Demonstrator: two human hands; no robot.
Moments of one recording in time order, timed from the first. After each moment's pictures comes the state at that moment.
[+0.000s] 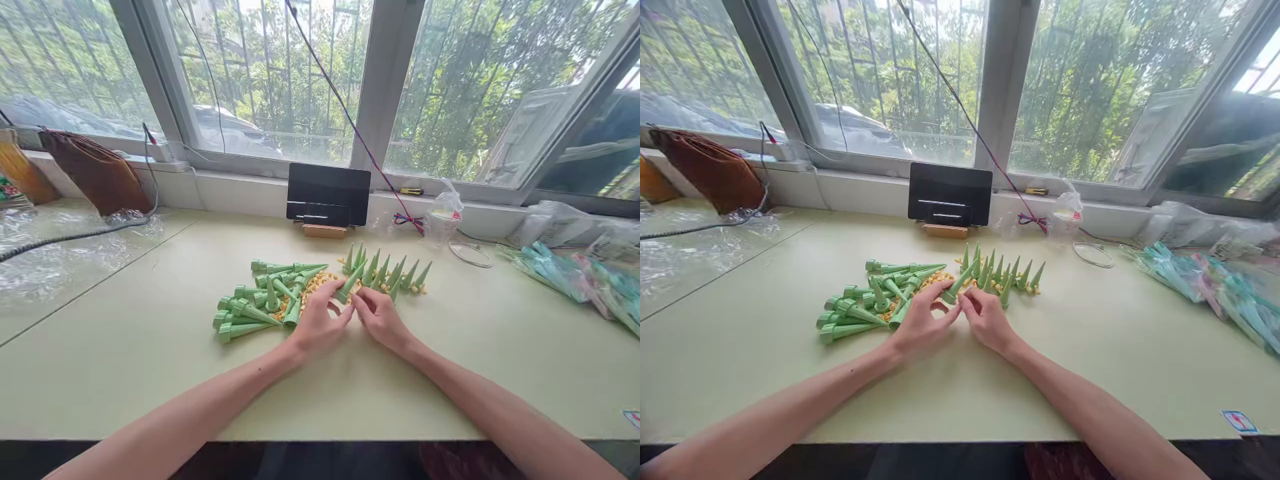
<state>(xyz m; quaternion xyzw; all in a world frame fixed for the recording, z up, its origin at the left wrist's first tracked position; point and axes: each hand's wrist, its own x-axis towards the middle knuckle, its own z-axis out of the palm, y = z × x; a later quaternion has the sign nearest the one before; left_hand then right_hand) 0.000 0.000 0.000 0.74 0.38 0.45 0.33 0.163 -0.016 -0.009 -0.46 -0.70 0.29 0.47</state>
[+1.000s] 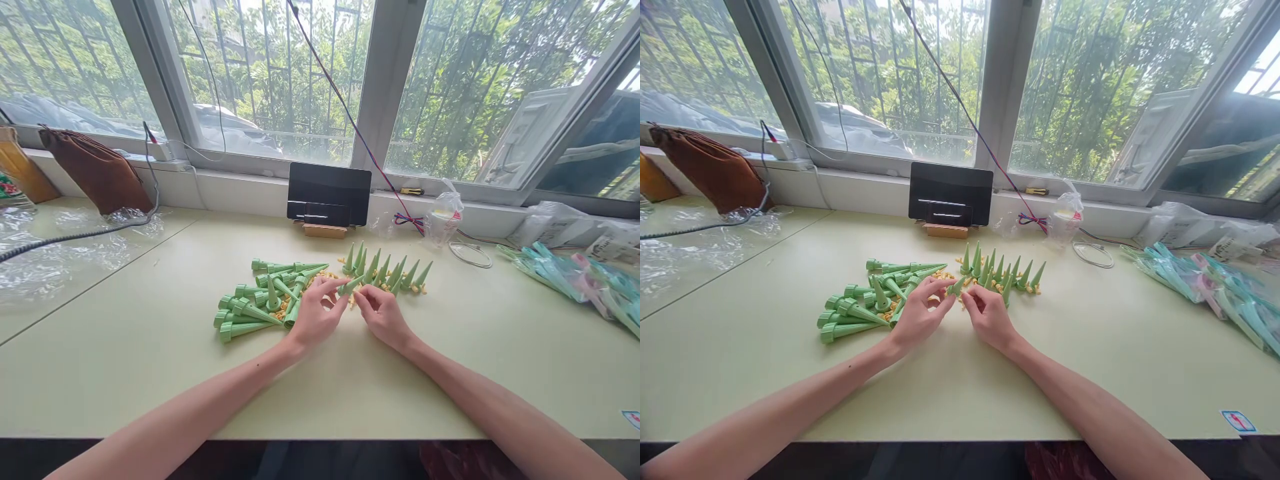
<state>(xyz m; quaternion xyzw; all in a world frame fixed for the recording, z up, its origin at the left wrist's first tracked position) -0.003 0.002 0.007 0.70 0.38 0.48 0.37 0.168 -0.016 -0.007 -0.45 -0.69 0.28 0.49</state>
